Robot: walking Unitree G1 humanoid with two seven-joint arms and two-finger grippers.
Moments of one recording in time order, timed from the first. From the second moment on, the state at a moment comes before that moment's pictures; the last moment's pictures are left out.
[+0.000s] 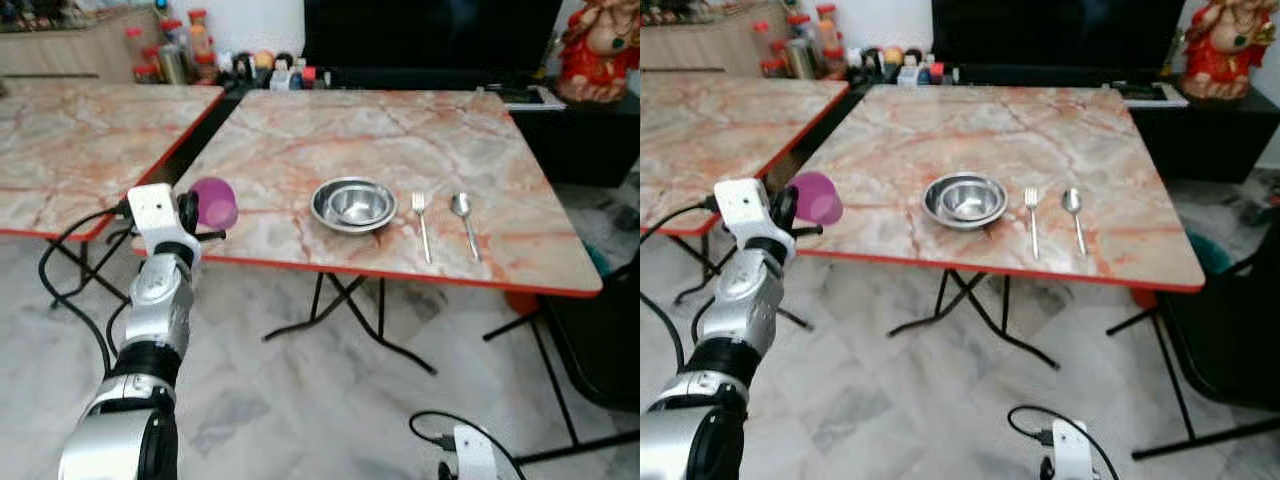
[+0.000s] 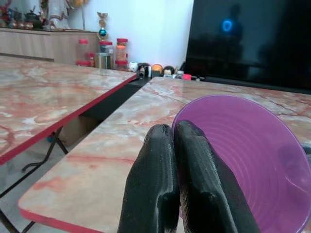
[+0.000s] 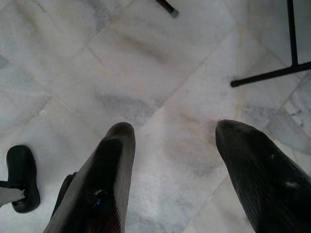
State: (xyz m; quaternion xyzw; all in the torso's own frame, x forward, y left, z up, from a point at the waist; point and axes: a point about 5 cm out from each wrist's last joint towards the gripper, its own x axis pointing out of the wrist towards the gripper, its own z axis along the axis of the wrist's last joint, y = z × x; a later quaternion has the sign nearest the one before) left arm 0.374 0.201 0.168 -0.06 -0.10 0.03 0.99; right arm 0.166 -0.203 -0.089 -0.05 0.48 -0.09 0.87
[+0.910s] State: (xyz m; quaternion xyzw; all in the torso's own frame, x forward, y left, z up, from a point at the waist) left arm 0.373 0.203 0.163 -0.06 -0.09 0.04 0.99; right arm 0.167 -0.201 -0.089 -0.05 0.47 -0.09 0.87
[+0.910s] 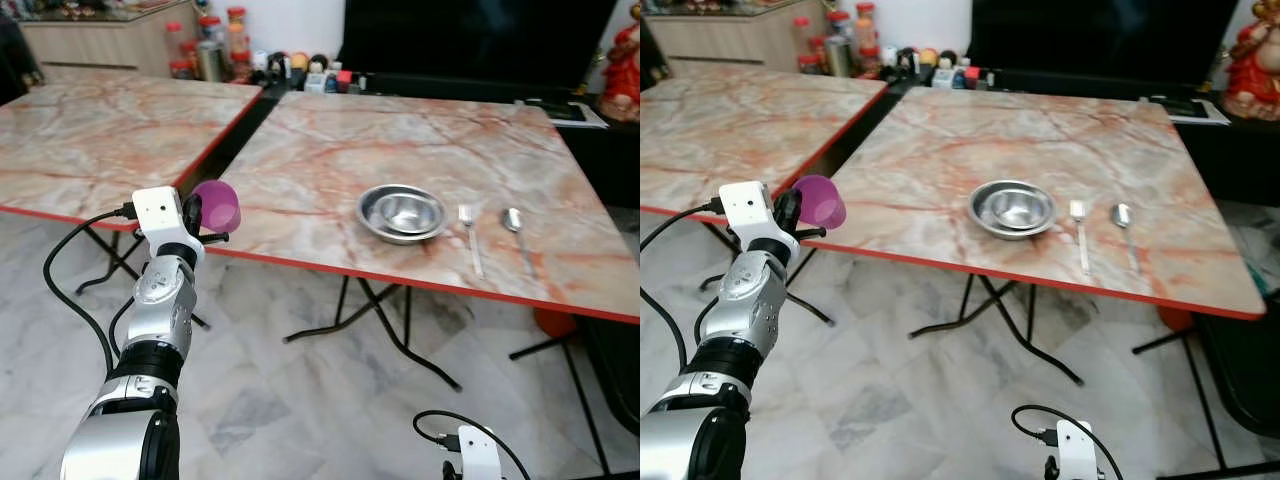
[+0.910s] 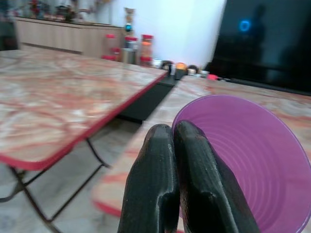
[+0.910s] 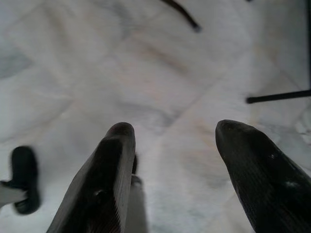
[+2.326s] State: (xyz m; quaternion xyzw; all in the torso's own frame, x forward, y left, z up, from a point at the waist) left arm 0.372 0.198 0.162 -0.04 -0.09 0.00 1.00; right arm 0.174 -0.191 -0.087 -0.03 0.46 -0.09 0.88
